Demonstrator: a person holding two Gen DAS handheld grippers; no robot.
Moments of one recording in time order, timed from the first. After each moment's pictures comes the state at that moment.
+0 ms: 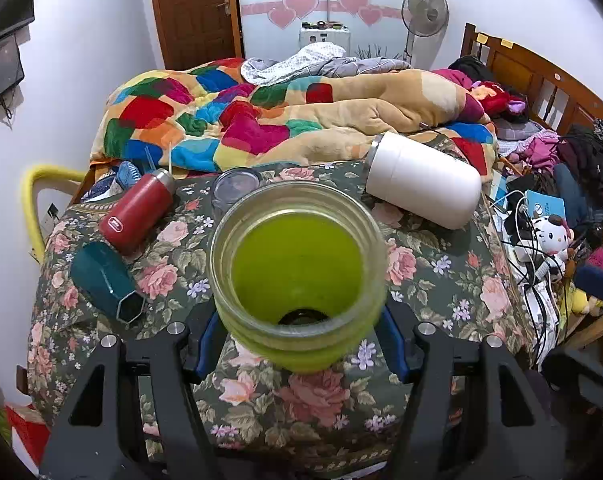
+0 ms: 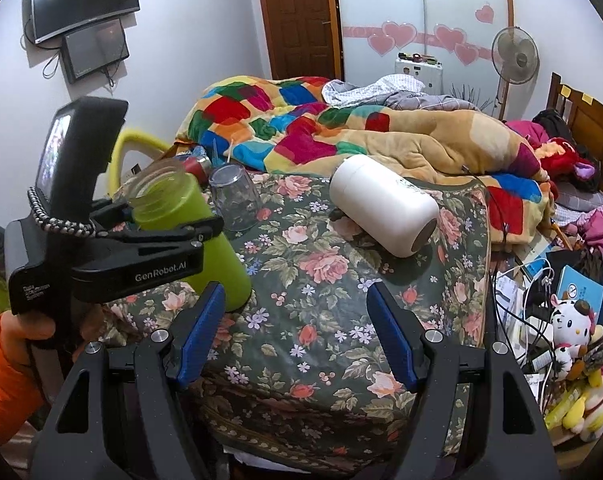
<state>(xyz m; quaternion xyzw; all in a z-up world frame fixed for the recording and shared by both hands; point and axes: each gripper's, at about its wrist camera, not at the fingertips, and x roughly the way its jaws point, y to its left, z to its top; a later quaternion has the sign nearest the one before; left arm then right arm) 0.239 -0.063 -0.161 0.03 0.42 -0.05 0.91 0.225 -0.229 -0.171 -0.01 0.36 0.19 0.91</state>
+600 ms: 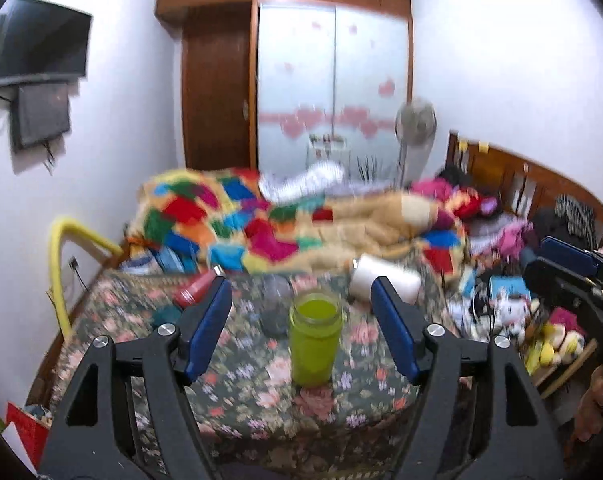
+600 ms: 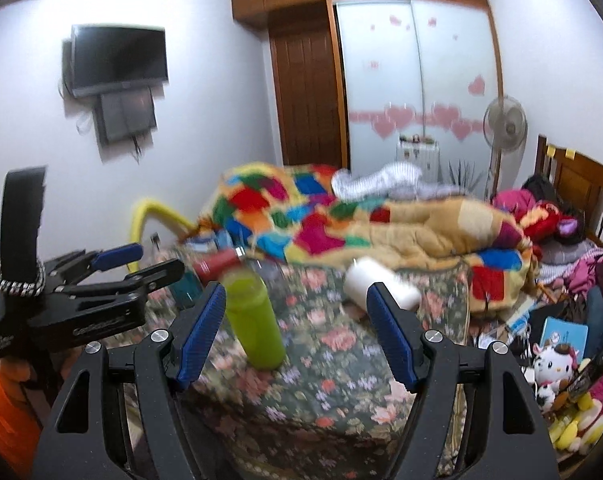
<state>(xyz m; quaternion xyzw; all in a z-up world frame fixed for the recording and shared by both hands) 0.088 -0.023 -0.023 -0.01 0.21 -0.04 0.98 0.136 -0.233 -0.069 0.02 0.19 0.20 0.96</state>
